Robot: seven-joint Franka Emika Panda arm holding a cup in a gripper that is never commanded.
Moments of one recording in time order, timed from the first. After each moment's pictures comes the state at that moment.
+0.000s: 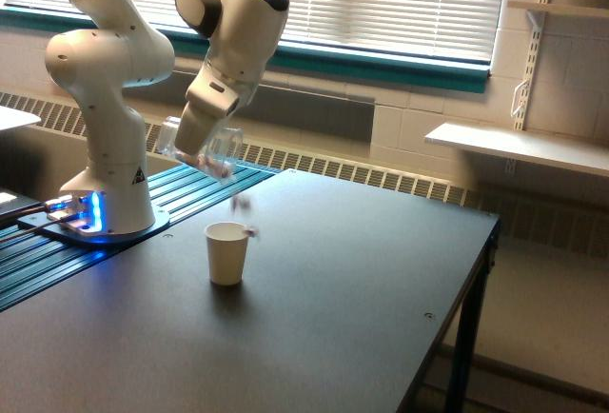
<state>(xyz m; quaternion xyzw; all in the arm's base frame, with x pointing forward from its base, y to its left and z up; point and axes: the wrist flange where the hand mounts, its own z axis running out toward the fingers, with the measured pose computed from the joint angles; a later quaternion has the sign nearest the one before) 0.320 -0.106 0.326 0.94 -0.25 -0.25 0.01</state>
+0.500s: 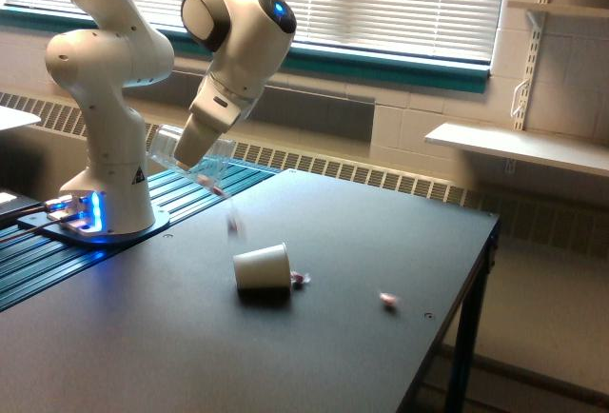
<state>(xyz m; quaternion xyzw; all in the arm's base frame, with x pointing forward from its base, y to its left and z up) 0.313 -0.097 0.307 0.94 -0.20 -0.27 0.04</state>
